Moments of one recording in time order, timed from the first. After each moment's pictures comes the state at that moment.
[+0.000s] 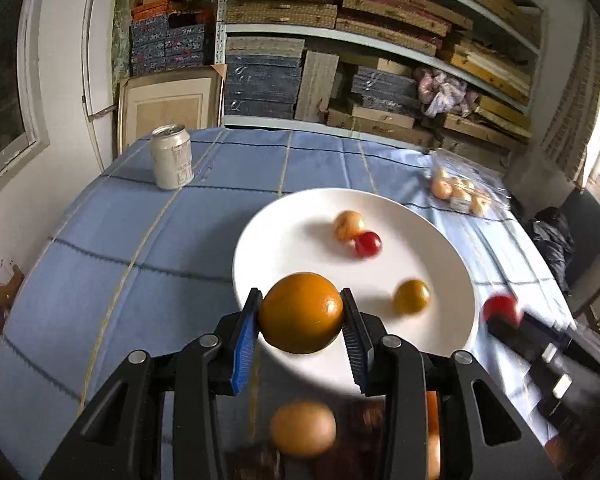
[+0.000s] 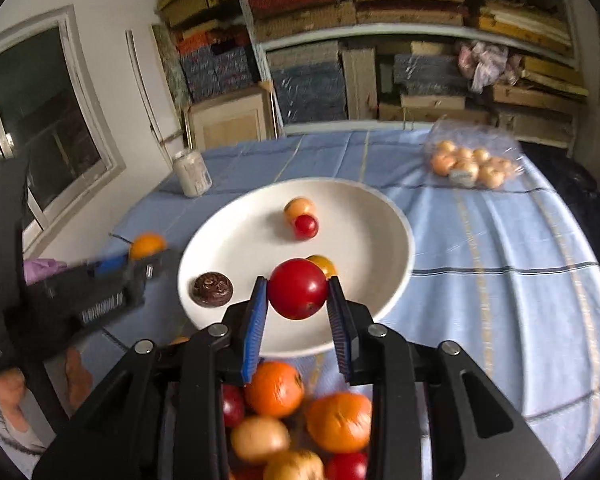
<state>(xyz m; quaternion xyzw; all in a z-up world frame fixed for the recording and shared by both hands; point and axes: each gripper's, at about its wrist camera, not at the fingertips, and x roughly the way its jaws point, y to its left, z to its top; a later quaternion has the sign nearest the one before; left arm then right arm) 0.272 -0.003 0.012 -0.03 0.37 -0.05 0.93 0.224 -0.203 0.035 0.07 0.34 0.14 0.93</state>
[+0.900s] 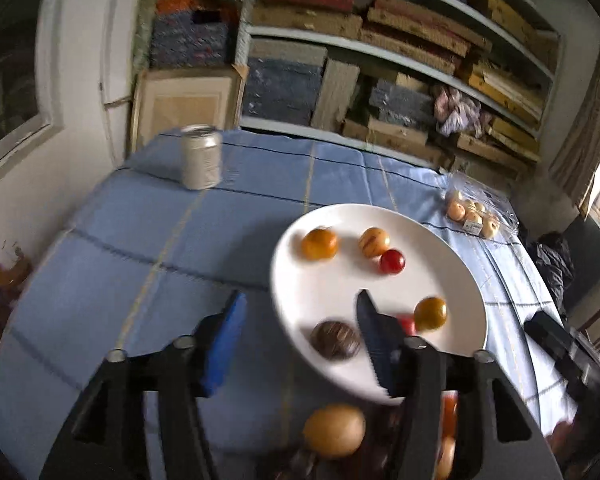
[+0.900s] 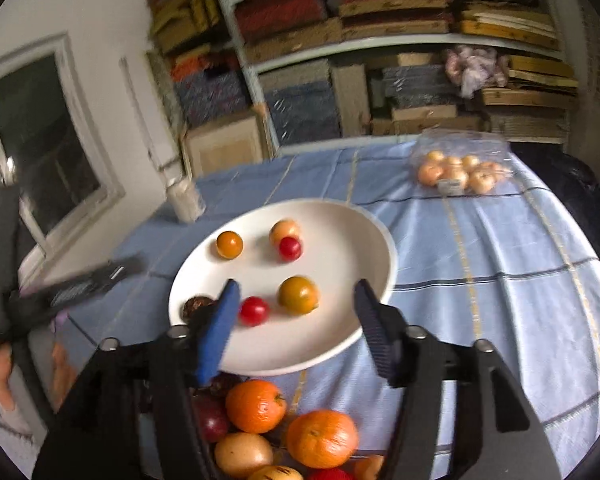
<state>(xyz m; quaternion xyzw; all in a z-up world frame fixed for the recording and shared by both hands) 0.246 0.043 0.021 -0.07 0.35 -0.03 0.93 0.216 -0.237 0.038 0.11 0.30 0.13 0.94</state>
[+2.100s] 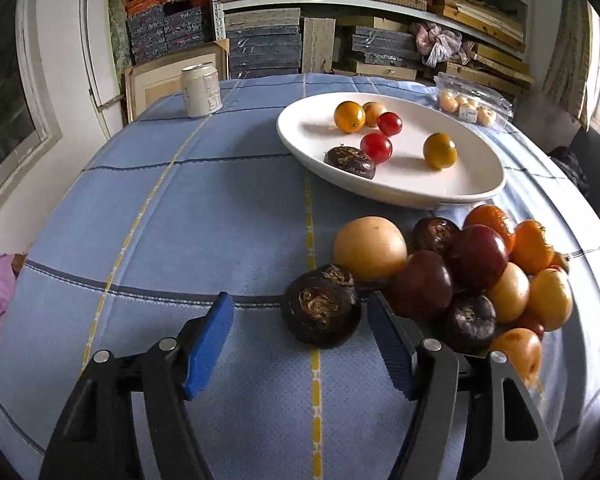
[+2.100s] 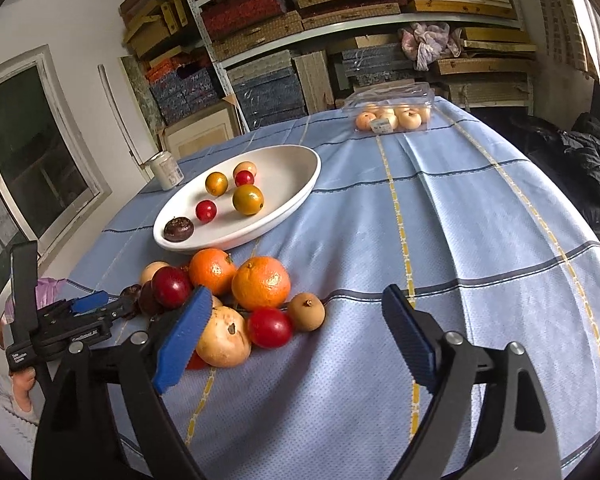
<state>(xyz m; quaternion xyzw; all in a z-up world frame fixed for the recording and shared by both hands) 0.176 0.031 -0.059 0.04 0.40 -0.04 0.91 0.104 -0.285 -0.008 0.14 0.32 0.10 0.93</state>
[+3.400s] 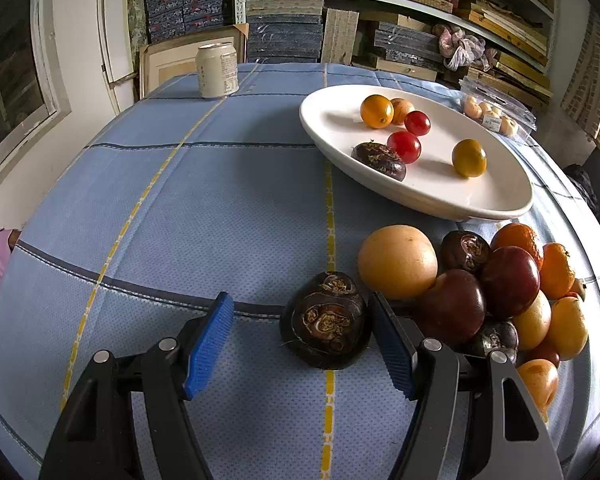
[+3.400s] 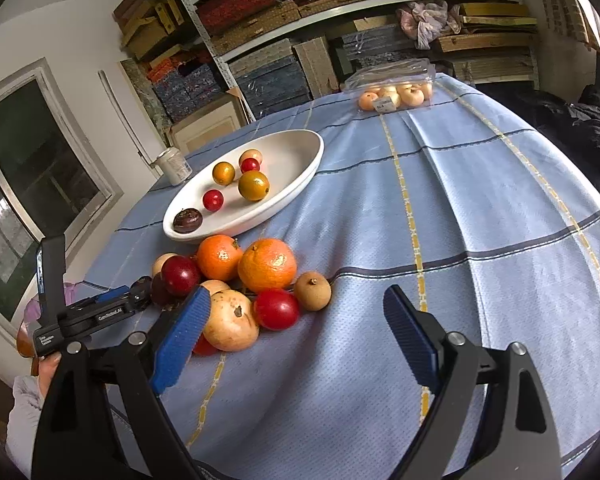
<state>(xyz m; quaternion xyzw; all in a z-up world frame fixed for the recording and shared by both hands) 0.193 0.042 -0.068 0.00 0.42 -0.02 0.91 0.101 -0.295 -0.018 0.18 0.34 0.12 0.92</state>
